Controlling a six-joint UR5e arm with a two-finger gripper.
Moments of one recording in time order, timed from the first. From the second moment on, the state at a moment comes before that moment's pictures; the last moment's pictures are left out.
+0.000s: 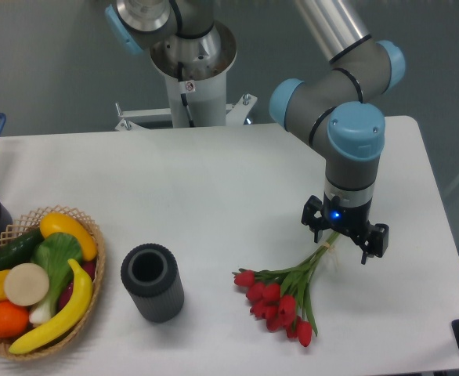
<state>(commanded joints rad) 2.64 -2.02 -1.59 -0.86 1.52 1.22</state>
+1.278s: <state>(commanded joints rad) 2.61 -2.10 -1.63 -0.75 1.52 1.19</state>
